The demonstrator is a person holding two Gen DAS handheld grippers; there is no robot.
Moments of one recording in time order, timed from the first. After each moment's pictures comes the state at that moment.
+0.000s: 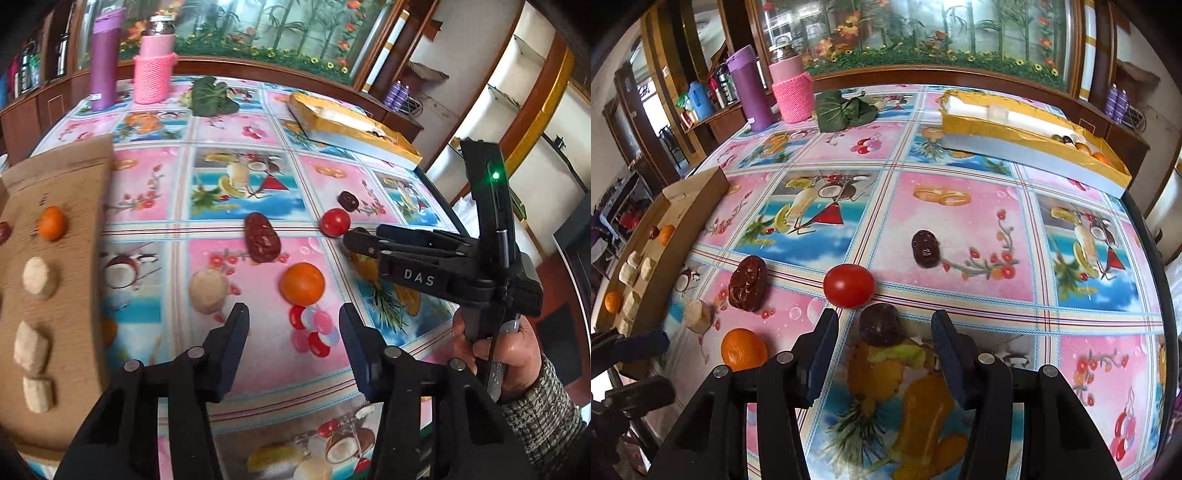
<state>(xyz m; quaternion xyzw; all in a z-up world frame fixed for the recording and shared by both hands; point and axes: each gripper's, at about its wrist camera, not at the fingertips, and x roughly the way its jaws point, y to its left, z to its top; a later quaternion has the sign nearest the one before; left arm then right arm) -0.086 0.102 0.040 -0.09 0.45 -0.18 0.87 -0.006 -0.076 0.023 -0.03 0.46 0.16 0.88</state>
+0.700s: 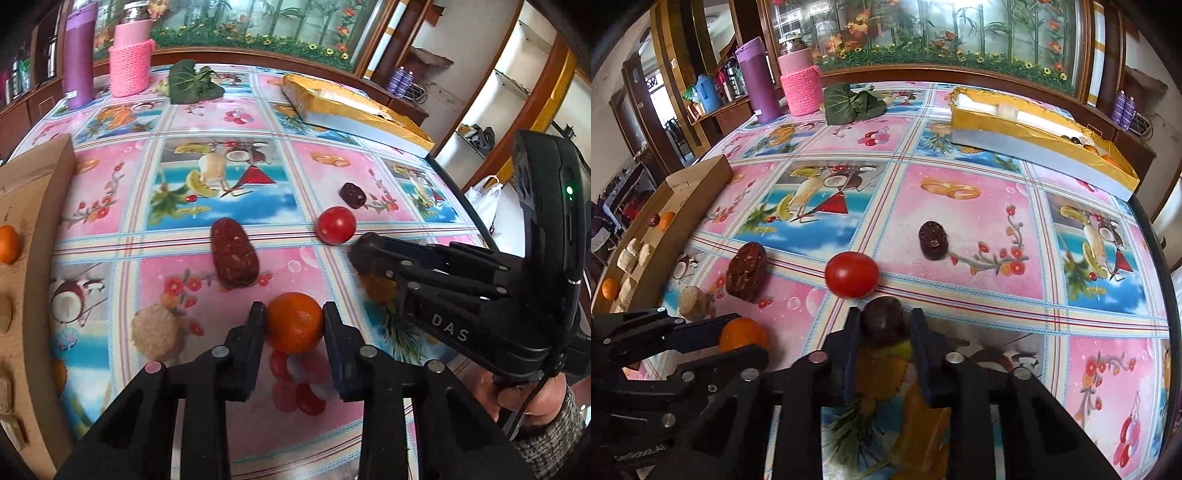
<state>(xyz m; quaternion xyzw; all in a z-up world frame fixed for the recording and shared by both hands) -0.050 0.073 0.014 -0.07 0.47 -0.17 0.86 -0.009 -0.077 0.015 -0.03 0.45 0.17 0.87</state>
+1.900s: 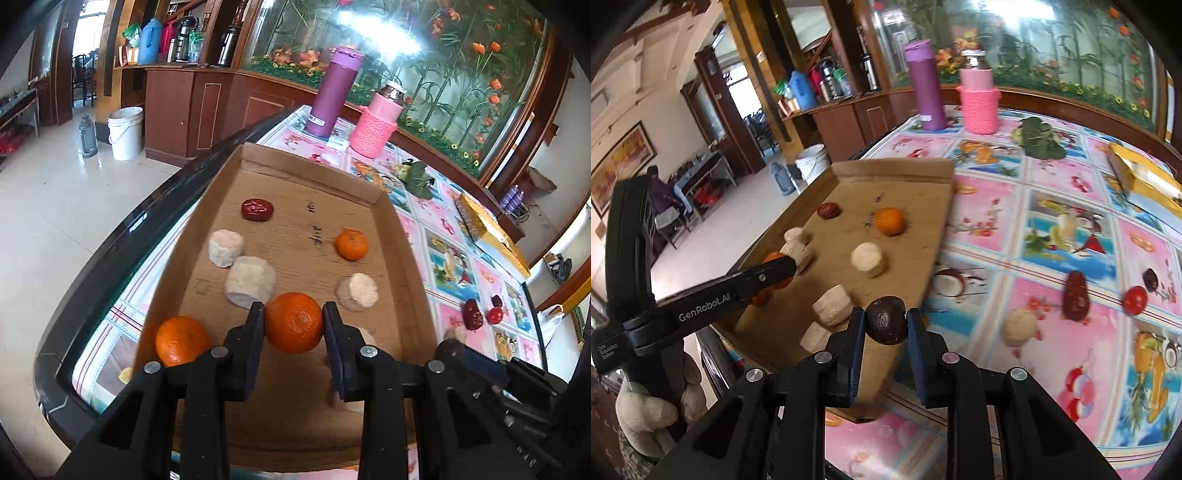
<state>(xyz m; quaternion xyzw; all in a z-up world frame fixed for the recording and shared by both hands) -0.138 0.321 0.047 -0.19 0.39 0.07 0.90 -0.103 0.132 0.059 -0.02 0.42 0.32 0.85</state>
